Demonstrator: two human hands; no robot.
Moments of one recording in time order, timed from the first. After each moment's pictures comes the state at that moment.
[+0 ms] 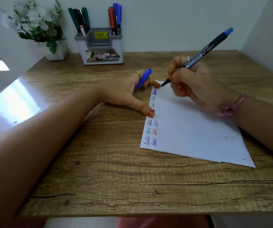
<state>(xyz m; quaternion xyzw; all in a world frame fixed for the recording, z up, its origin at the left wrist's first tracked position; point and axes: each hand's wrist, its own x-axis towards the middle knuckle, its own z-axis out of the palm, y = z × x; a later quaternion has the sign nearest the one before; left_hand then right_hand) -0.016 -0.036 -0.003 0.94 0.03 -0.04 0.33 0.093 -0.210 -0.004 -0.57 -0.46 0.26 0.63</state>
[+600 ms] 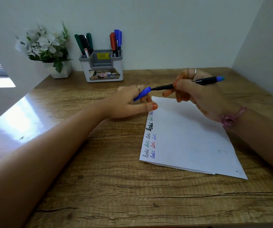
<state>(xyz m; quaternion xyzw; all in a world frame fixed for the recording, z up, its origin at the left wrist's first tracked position) -0.015 -0.042 -0.003 0.97 0.00 0.09 0.22 0.104 -0.225 0.011 -0.62 -0.45 0.17 0.62</state>
